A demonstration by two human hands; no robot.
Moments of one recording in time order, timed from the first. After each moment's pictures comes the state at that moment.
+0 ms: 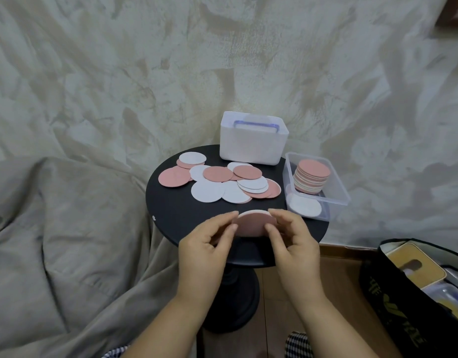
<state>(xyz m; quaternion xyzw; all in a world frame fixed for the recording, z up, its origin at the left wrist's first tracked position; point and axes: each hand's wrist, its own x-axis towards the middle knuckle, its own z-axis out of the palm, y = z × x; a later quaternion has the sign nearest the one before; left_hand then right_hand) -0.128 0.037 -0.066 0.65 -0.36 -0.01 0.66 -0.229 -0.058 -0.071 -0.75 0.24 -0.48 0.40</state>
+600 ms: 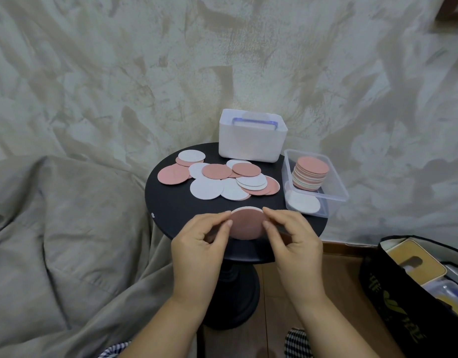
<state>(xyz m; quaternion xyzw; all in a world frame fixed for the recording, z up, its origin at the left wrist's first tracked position) -0.129 0.039 -0.061 0.67 -0.36 0.06 0.65 -0.231 -0.055 -0.062 -0.77 0.22 -0.51 0.31</state>
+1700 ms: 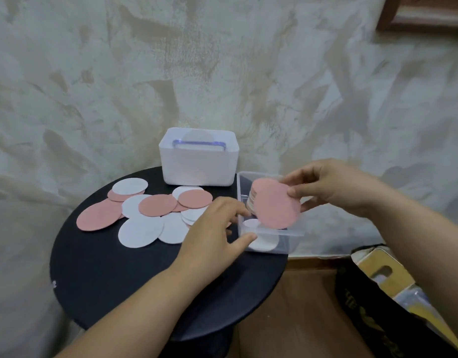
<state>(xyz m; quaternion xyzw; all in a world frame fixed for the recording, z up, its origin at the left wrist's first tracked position) -0.119 -0.092 -0.038 0.64 -0.60 -0.04 0.47 -0.273 -0.243 0.052 -0.80 0.36 -0.15 0.45</state>
